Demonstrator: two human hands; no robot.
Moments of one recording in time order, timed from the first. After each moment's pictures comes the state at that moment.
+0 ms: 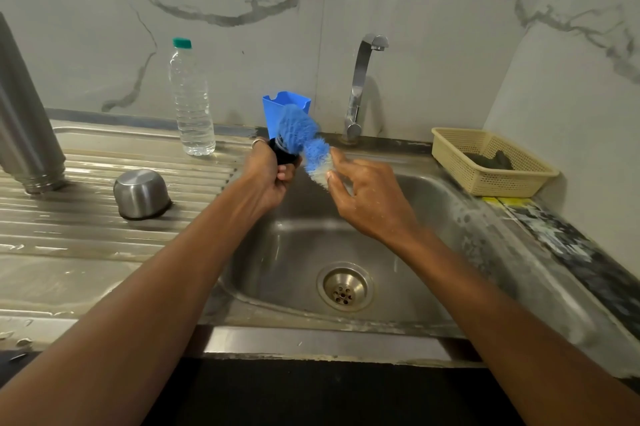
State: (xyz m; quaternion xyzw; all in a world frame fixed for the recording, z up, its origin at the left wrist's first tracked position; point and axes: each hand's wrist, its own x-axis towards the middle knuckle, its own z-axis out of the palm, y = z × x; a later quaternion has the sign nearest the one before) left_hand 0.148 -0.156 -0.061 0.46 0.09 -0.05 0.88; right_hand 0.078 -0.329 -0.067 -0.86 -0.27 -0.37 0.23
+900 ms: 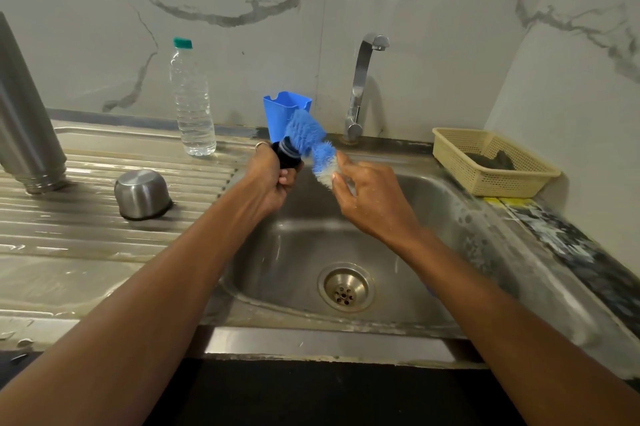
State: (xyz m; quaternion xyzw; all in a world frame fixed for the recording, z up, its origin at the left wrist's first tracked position) left_hand 0.150 -0.157 -0.066 0.49 0.11 -0.05 0.87; right_hand 0.080 -0.332 -0.070 -0.87 -0.25 -0.37 0.22
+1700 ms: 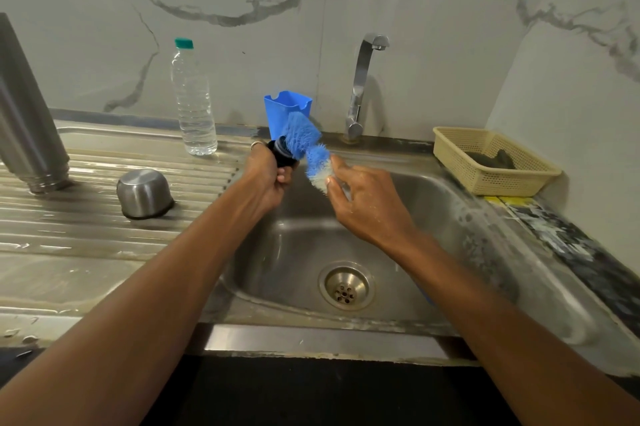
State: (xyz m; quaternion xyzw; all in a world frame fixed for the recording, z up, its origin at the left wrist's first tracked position) left_hand 0.143 -0.157 -0.063 0.49 0.11 -0.03 0.86; right_hand 0.071 -0.325 -0.071 -0.87 -0.27 -0.36 0.21
